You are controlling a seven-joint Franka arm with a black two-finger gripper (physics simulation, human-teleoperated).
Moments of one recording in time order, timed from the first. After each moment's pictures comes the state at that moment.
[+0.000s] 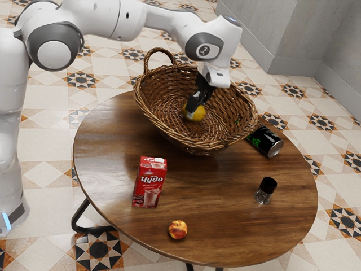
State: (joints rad) arm -0.01 0.18 0.14 -1.62 0.01 1.72 0.93
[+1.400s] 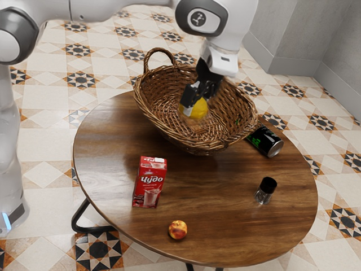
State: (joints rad) arm -0.02 -0.04 -0.16 -1.54 0.00 1.41 0.76
